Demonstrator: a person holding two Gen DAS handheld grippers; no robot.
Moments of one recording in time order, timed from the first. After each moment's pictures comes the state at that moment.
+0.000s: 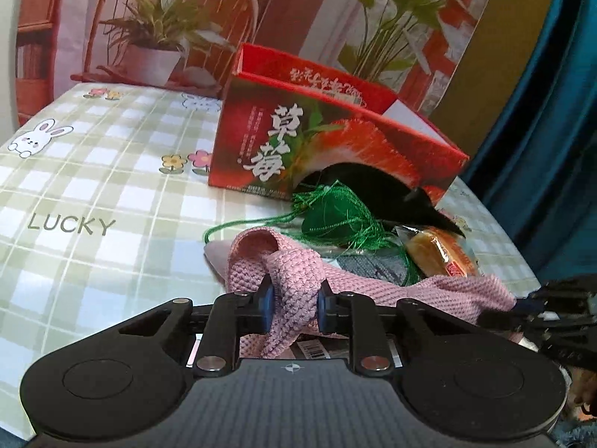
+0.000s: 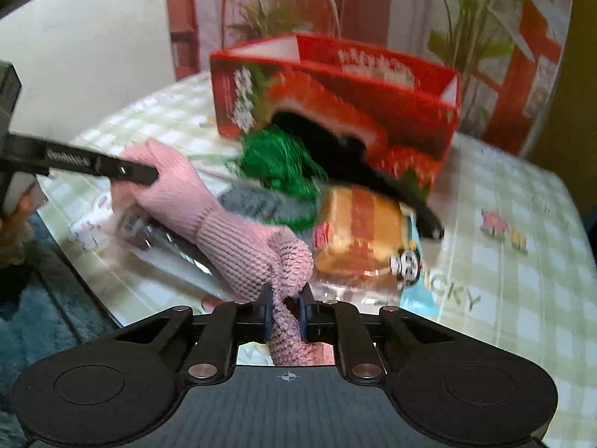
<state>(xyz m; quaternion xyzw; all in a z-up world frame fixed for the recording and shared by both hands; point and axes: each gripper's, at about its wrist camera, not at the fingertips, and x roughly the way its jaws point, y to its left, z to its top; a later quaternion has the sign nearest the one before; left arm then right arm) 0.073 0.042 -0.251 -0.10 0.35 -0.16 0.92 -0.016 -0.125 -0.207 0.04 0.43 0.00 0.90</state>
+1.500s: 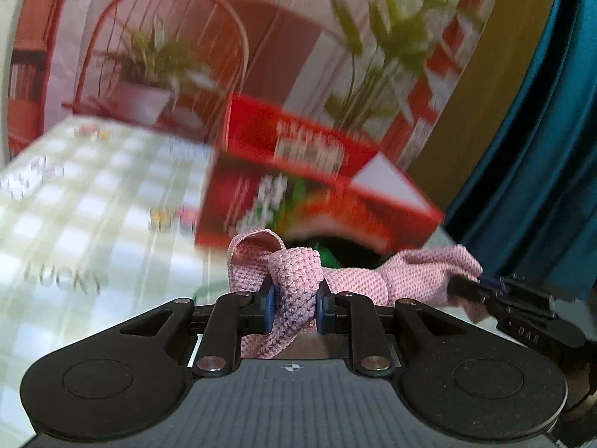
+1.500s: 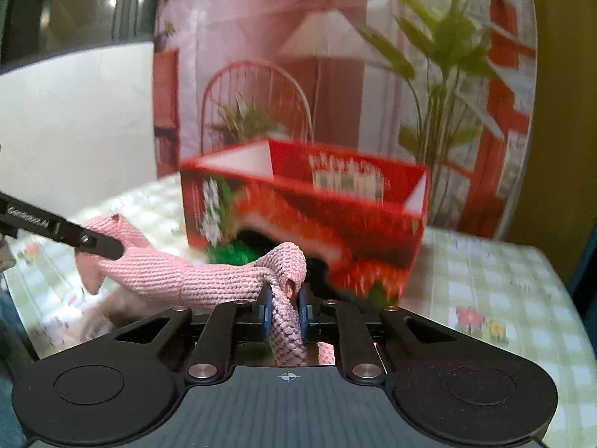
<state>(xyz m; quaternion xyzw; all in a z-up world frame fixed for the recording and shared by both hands) 0.085 0.055 -0.209 -0.13 0.29 -0.18 0.93 -0.004 -0.148 -0.192 0.03 0.26 -0.03 0.96</state>
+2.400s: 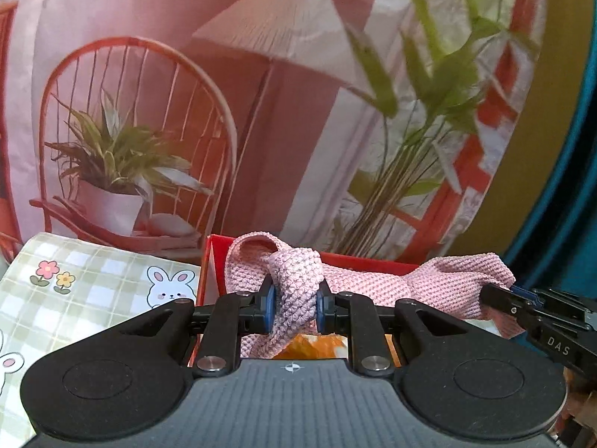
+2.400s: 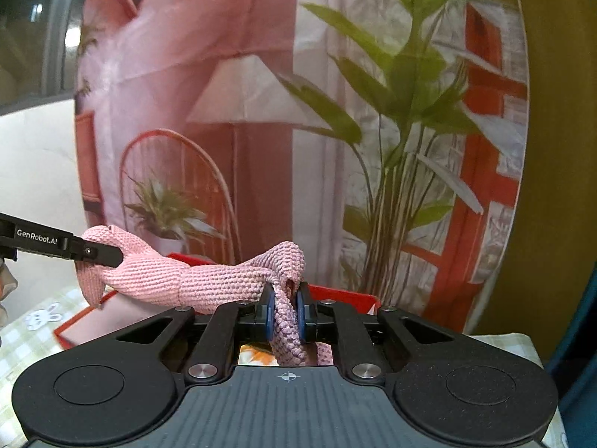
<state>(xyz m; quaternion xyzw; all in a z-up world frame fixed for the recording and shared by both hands) 0.303 0.015 -0.139 -0.09 0.27 -0.15 0.95 0.170 -0.264 -0.126 0.06 0.23 -0.11 0.96</state>
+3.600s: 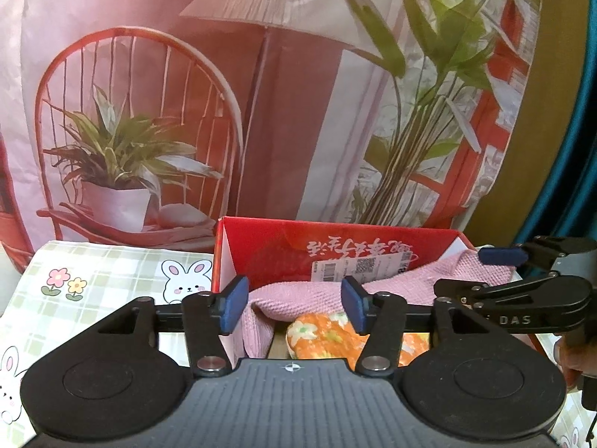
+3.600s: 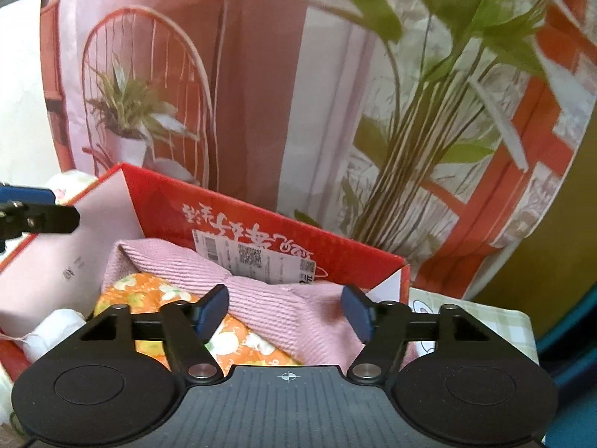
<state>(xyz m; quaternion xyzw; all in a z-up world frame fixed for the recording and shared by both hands) 0.313 0.010 -0.152 -0.03 0.30 -0.14 0.94 0.273 -0.263 -0.170 0.02 0.39 -0.13 0.91</state>
